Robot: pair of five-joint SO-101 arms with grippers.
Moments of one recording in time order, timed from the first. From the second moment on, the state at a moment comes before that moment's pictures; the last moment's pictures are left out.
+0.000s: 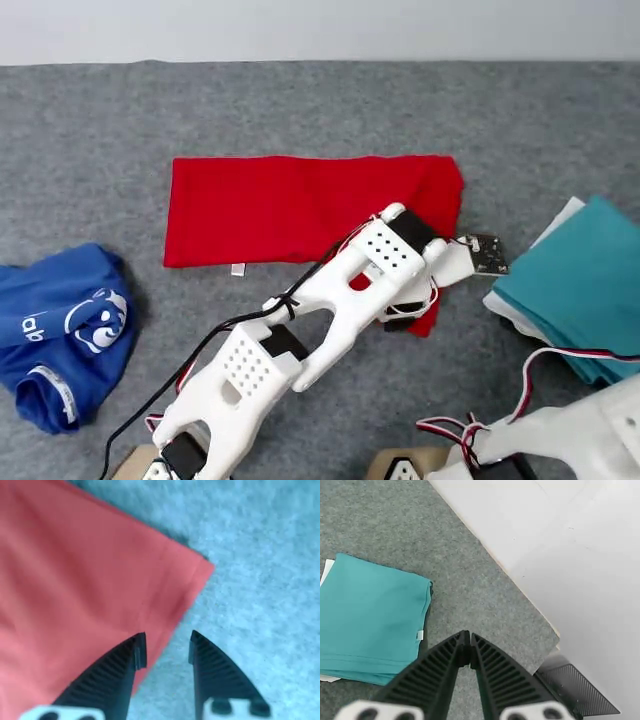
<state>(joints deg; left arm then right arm) 43.0 49.1 -37.8 94.1 -25.5 60.4 -29.0 -31.7 100.5 29.4</state>
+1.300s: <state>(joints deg) 35.9 57.6 -66.1 93.1 -25.7 63.1 -29.0 -31.7 100.5 29.4</state>
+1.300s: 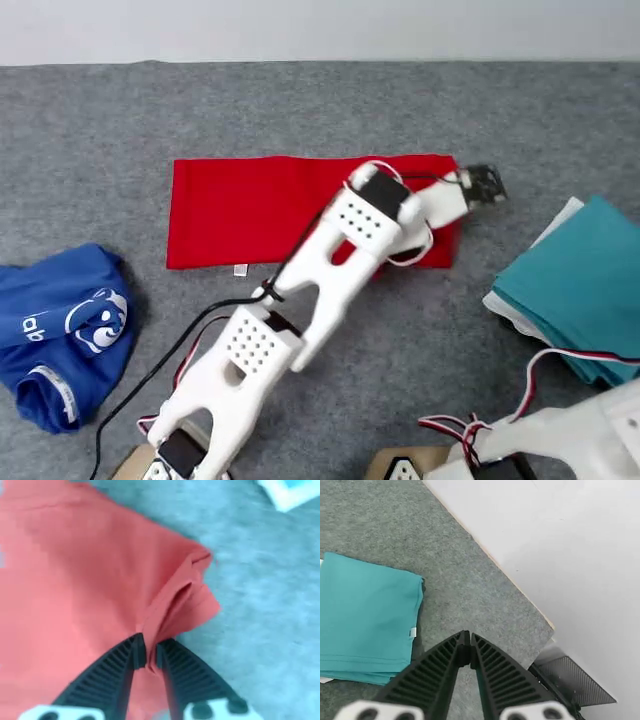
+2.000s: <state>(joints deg) 28.0 63.2 -66.5 83.7 -25.5 64.4 -32.4 -31.5 100.5 29.4</state>
